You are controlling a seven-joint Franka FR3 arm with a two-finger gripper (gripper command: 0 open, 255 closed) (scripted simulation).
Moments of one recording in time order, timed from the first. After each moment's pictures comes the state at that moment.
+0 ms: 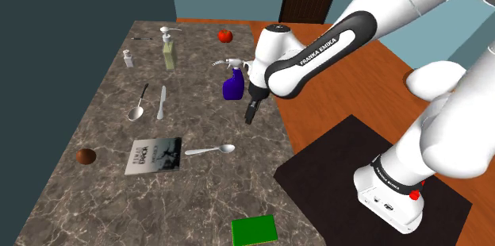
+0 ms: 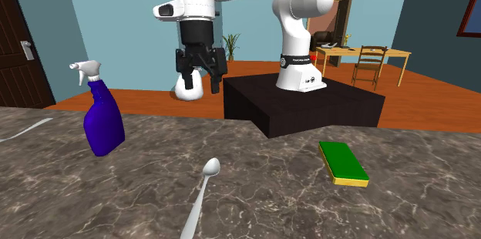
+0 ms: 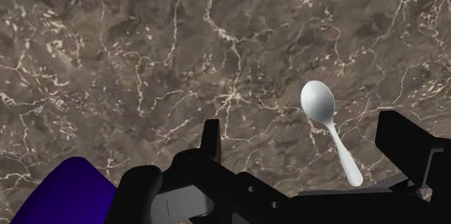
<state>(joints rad) 0.25 0.13 0.21 -2.45 0.12 2.63 -0.23</state>
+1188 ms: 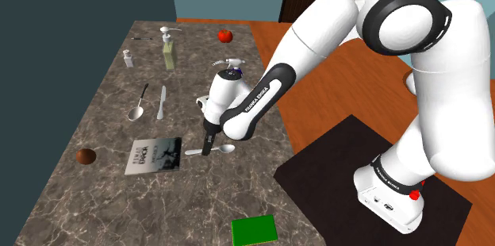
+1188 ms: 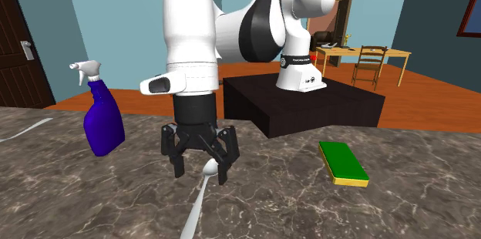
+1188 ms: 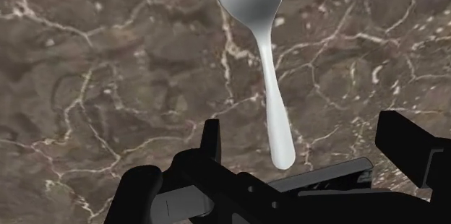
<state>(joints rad) 0.40 0.68 0.27 -2.04 0.04 2.88 -0.31</state>
